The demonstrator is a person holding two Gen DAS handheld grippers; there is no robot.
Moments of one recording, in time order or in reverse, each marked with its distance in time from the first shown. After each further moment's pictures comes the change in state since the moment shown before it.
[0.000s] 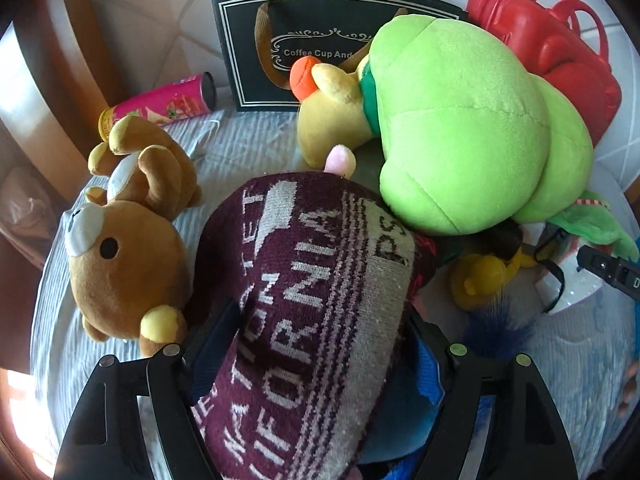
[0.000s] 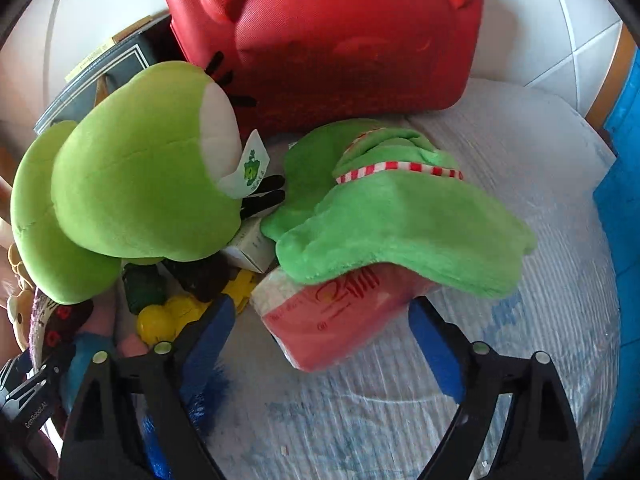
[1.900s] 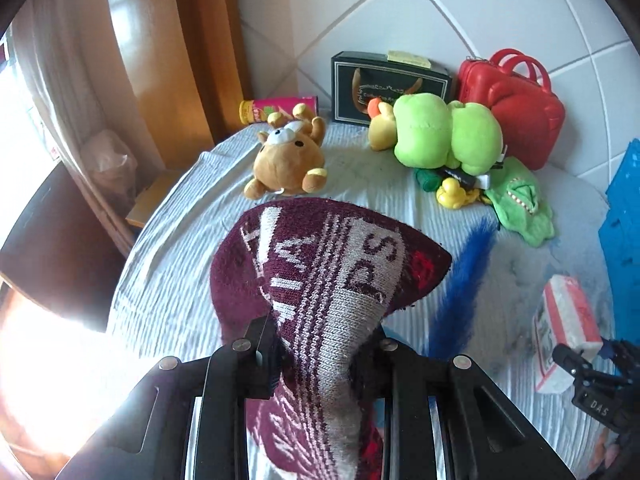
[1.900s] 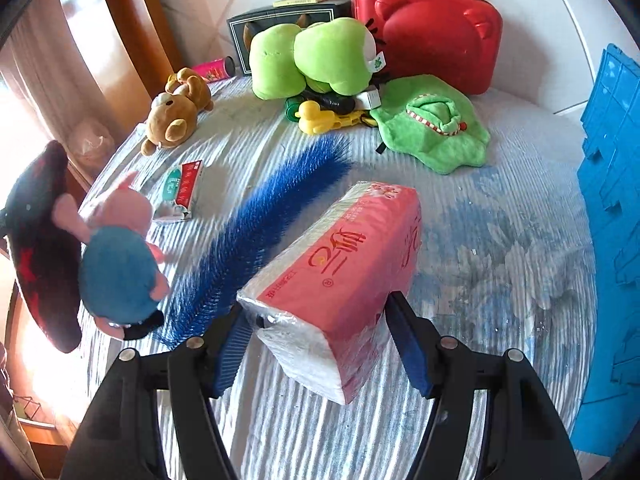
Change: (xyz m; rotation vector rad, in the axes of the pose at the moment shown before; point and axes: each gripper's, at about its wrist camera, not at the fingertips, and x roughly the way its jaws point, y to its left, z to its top) left arm -0.239 0.046 -0.200 -0.111 -0.187 0.133; right arm -0.189 -0.010 -0.249 -0.348 -0.050 0.214
